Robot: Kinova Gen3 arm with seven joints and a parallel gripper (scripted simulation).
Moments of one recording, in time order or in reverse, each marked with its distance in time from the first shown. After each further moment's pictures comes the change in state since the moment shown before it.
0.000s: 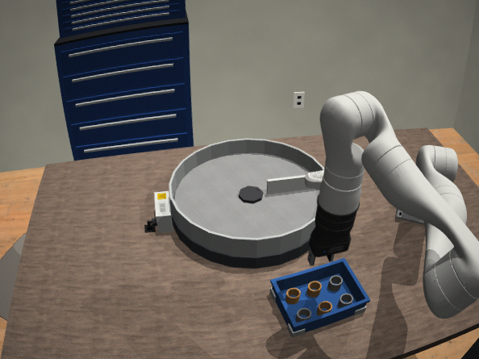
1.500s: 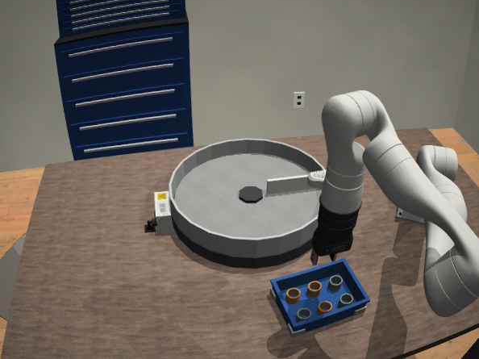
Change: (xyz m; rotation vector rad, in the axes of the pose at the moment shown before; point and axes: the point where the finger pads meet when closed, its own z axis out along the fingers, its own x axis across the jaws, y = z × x) arm 0.006 0.000 0.001 -0.010 0.006 0.009
